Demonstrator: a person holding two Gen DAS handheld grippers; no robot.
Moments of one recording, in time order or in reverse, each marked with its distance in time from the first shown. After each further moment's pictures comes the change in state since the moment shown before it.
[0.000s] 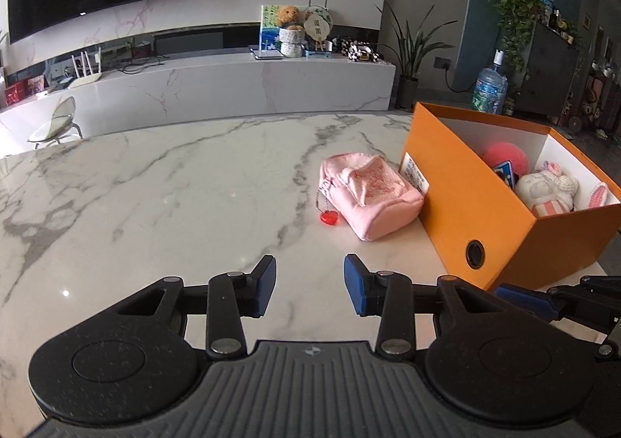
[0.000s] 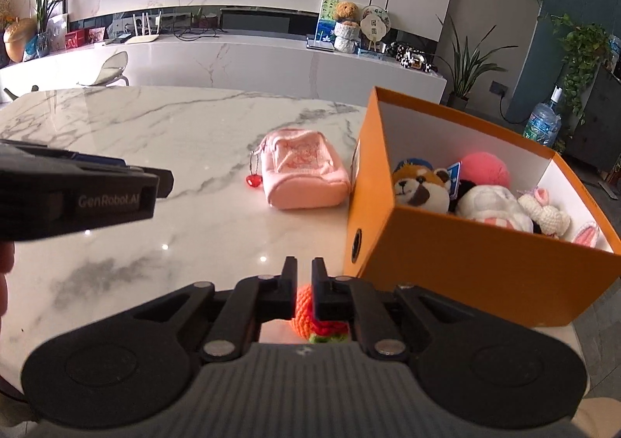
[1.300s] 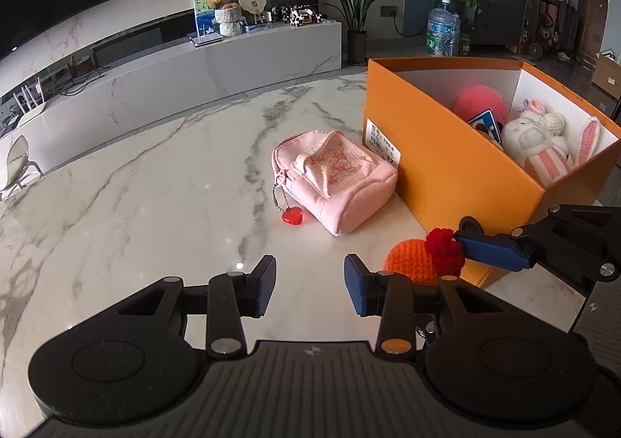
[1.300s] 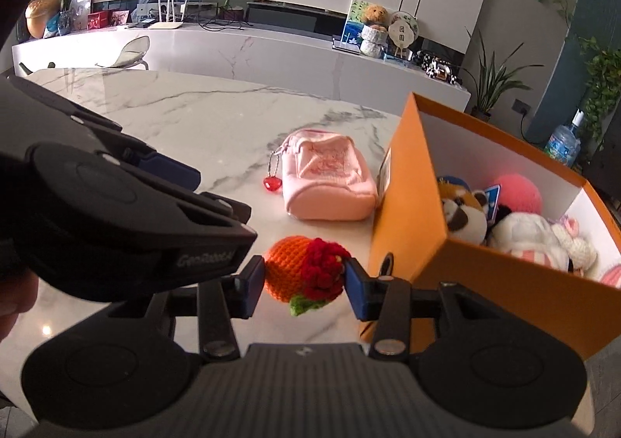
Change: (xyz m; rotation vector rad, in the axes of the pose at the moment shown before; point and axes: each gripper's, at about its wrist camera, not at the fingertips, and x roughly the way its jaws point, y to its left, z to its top) left arm 0.053 -0.012 0.033 0.205 0.095 -0.056; right arm 0.036 0.016 0.022 -0.114 -0.026 0.049
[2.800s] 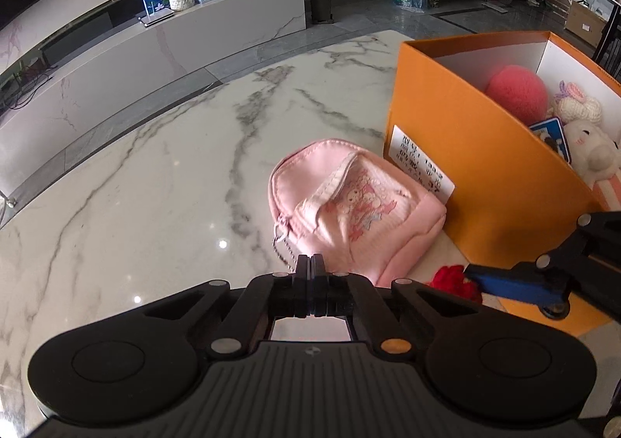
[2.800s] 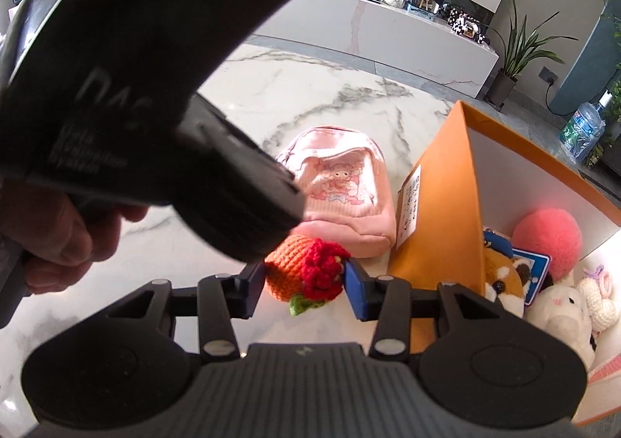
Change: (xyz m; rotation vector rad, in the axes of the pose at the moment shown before) left arm 0.083 0.027 0.055 0.120 0.159 -0.084; right arm 0.072 -0.014 0.071 -0.018 0.214 0.041
